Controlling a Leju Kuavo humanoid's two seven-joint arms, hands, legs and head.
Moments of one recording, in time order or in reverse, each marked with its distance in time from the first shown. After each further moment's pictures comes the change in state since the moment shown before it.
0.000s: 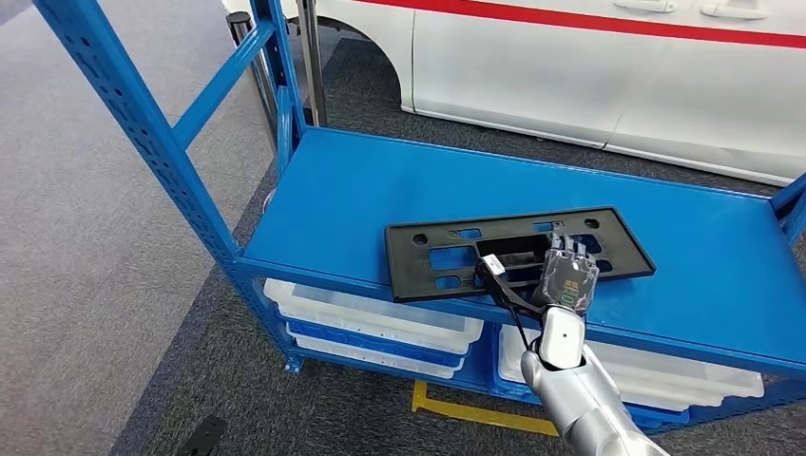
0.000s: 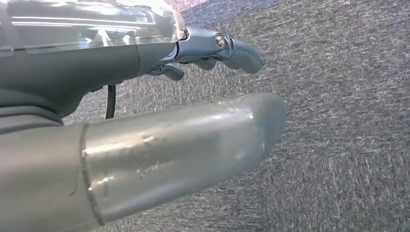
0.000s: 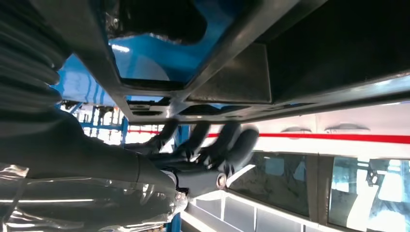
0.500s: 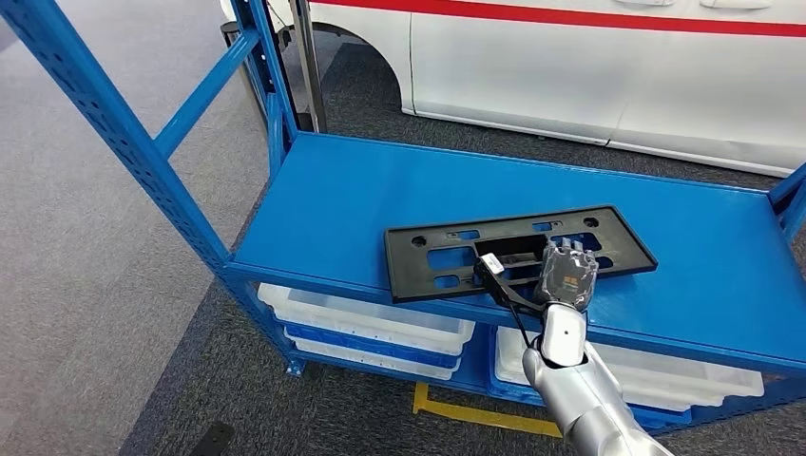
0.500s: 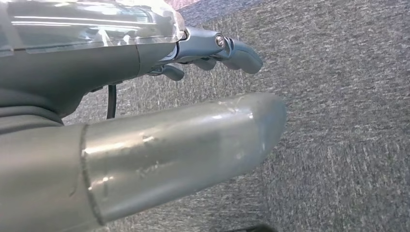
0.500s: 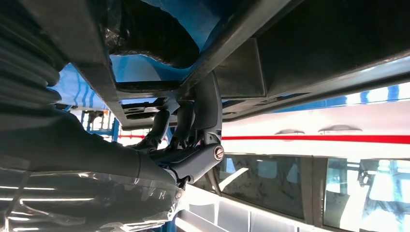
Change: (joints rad) left arm 0.014 -0.020 0.008 0.000 0.008 0.001 -0.009; right arm -0.006 -0.004 -0.008 0.000 0.007 0.010 -0.018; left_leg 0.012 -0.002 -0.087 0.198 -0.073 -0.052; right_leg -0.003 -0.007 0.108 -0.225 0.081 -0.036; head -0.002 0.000
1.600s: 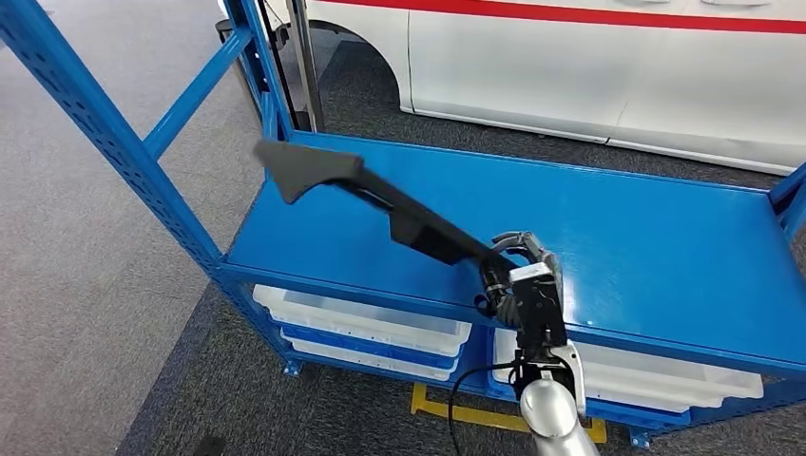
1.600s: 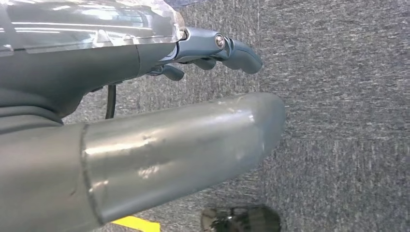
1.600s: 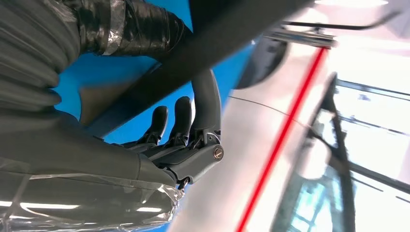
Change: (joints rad) left arm 0.042 -0.045 0.124 0.000 0.024 0.019 -0.018; right arm 0.411 0.141 0.000 -0.963 -1.086 0.223 -0.607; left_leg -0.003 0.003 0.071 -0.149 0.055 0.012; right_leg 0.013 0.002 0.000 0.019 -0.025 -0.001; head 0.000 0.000
